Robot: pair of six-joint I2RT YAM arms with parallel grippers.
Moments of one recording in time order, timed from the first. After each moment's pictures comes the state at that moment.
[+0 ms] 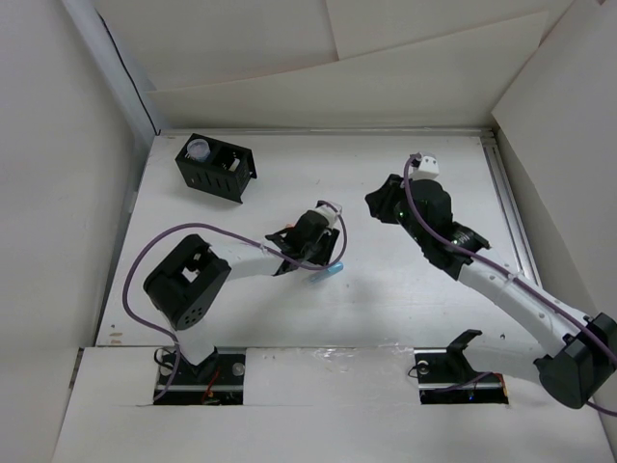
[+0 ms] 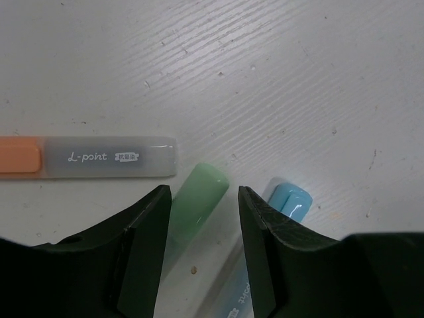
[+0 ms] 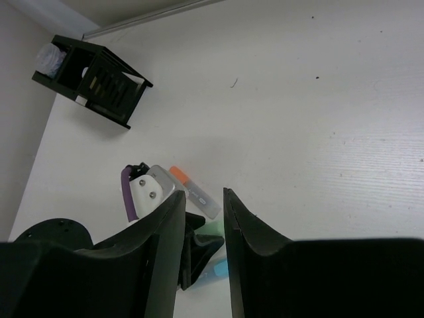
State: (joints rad) left arm -0.81 1.71 0.89 0.07 -0.12 -0.26; right arm 0.61 1.13 0.95 -0.12 0.25 0.57
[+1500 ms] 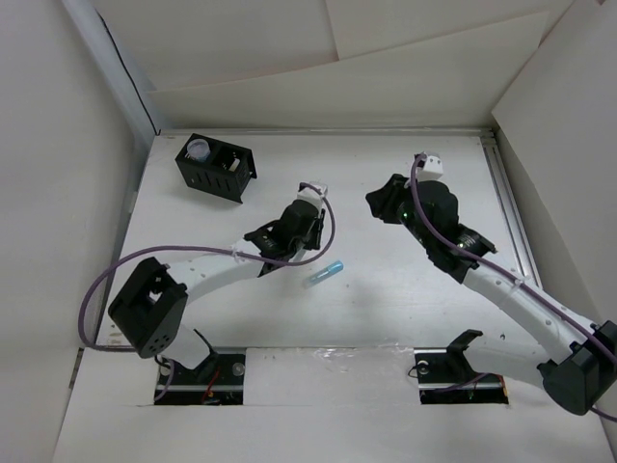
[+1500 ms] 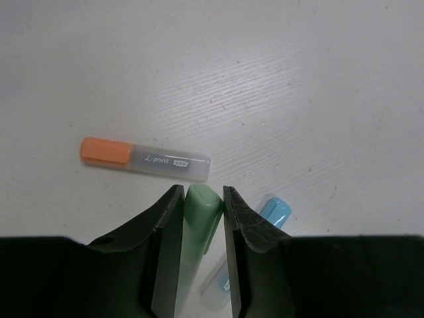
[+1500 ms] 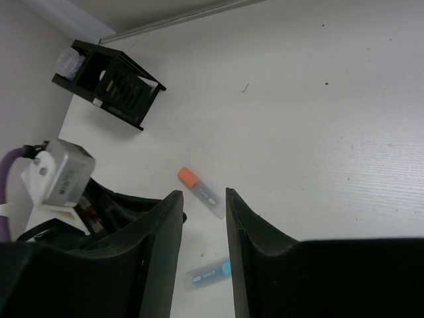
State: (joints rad) left arm -0.81 1.50 0.91 -0.04 -0.26 -0.33; right arm 0.61 1.09 0.95 -0.12 0.23 0.57
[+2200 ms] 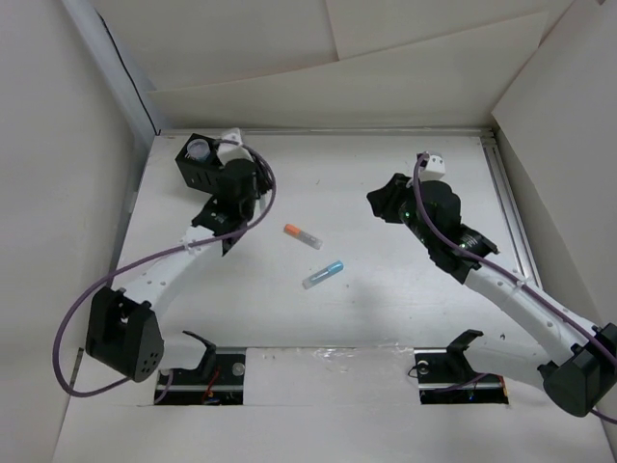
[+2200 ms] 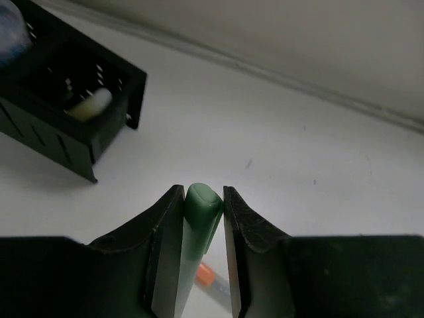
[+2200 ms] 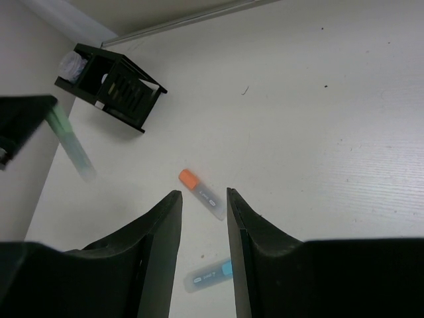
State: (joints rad) left arm -0.53 1.31 0.97 0.02 -0.42 -0.49; right arm 0.60 1.08 0.95 -0.12 0.22 0.57
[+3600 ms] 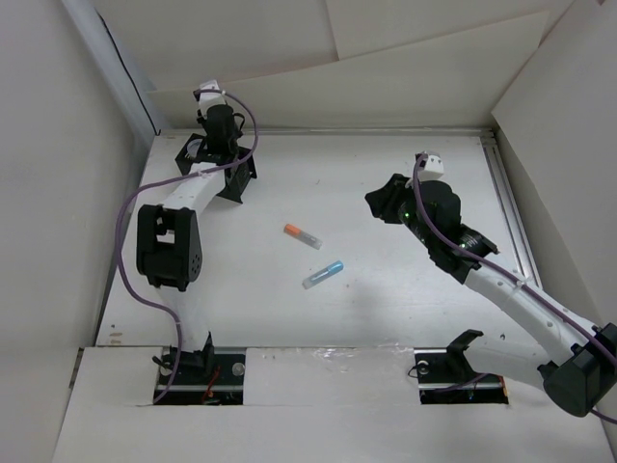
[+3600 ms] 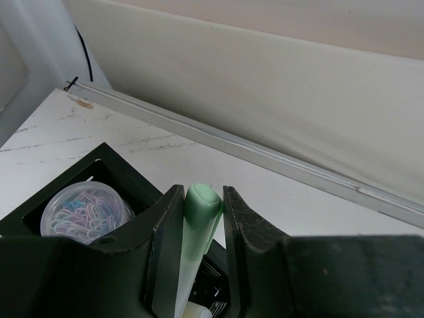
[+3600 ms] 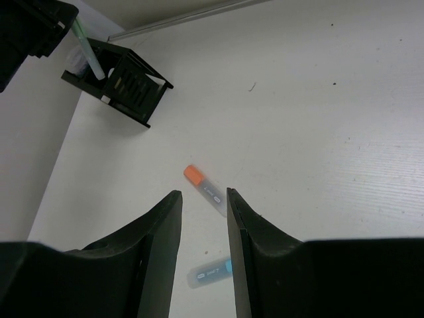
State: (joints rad) left arm -0.17 1.91 1.52 0.20 -0.45 -0.27; right arm 0.60 1.08 0.95 -0.12 0.20 0.57
